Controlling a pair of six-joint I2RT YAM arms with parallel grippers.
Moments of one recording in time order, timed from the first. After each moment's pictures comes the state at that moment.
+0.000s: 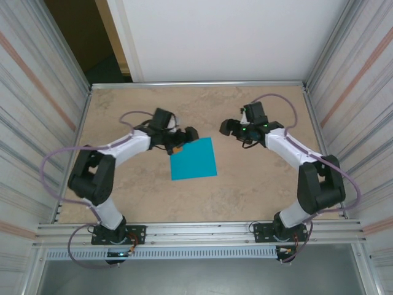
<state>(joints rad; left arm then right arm) -0.45 1.68 1.10 -0.33 0.48 -0.78 0.37 1.58 1.09 -0.39 -0.26 0.62</state>
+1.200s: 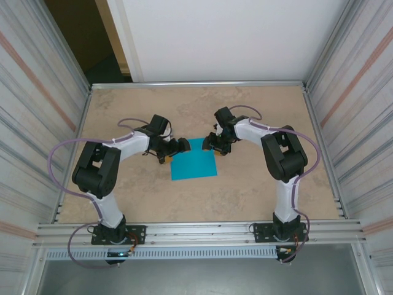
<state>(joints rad) -0.41 1.79 1.06 -0.43 0.45 -0.68 0.49 2.01 1.35 -0.59 -0.40 0.65</state>
